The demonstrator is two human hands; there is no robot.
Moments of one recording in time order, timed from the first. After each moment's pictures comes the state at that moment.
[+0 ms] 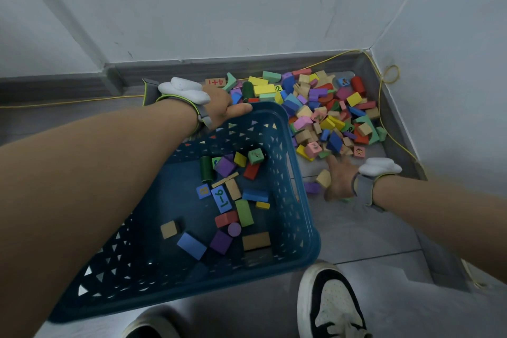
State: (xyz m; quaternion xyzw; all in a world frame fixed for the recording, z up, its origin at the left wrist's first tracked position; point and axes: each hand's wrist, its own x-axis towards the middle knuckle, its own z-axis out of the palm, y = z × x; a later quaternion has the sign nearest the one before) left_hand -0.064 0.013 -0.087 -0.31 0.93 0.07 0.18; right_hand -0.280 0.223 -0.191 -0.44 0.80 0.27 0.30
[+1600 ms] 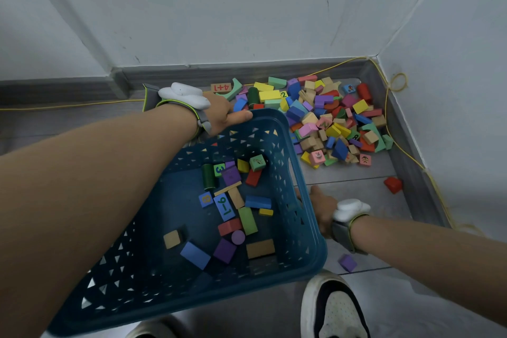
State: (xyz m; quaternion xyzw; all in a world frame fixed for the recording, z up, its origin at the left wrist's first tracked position) left_hand -0.057 -0.006 -0.105 -0.28 0.94 0.09 0.18; right_hand -0.218 0.240 -0.220 -0.55 0.75 0.16 0.34
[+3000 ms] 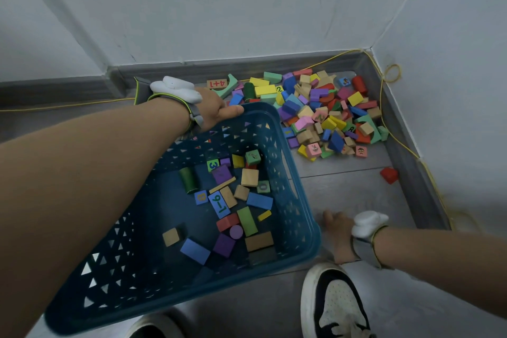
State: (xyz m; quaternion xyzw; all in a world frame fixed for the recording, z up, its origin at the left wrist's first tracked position) left_hand -0.054 -0.008 -0.104 -0.30 0.93 0.09 0.20; right_hand -0.235 0.304 -0.238 -0.48 0.73 0.31 0.38
